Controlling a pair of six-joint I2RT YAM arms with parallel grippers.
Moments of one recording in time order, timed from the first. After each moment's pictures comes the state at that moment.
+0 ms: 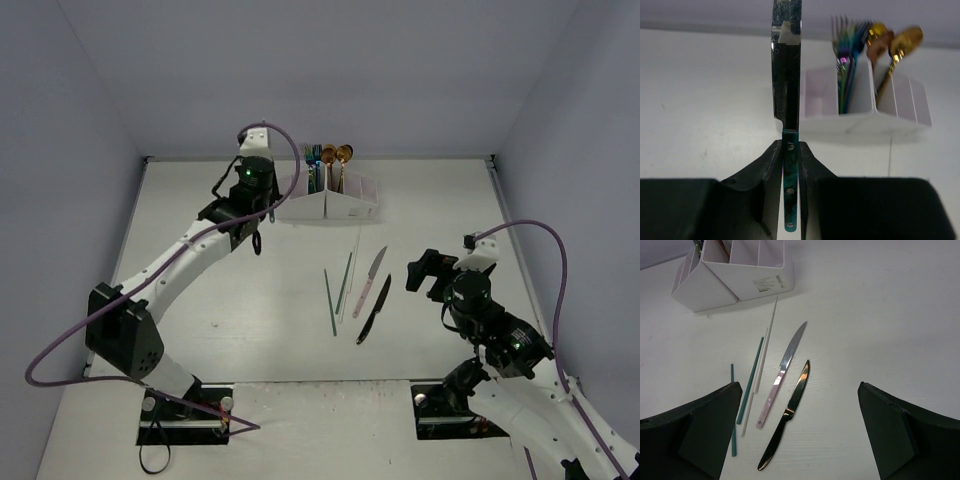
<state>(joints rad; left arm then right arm) -0.56 1.53 1.37 -0.25 -0.45 -0.34 0.64 0.54 0.68 -0.56 0.51 0.52</state>
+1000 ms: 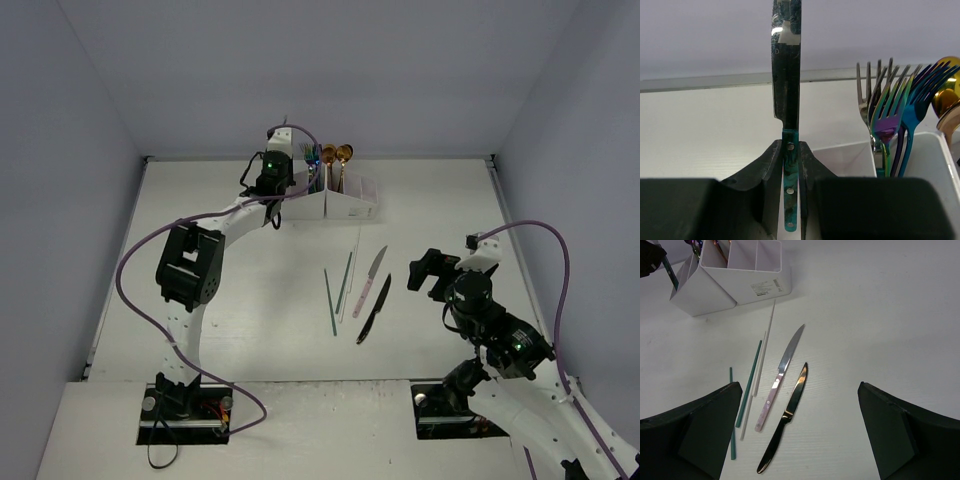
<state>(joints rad) -0.41 2.11 1.60 0.25 -0.32 -0.12 0.64 0.52 0.68 -0.57 0.53 0.52</state>
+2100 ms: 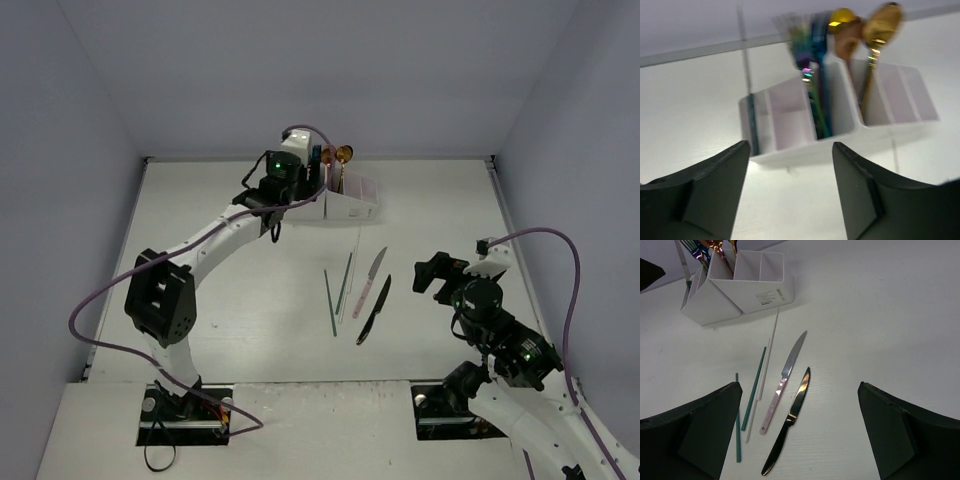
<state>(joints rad) -0.55 1.80 1.50 -0.09 -0.27 -0.16 0.64 0.47 0.68 -0.57 0.54 0.53</state>
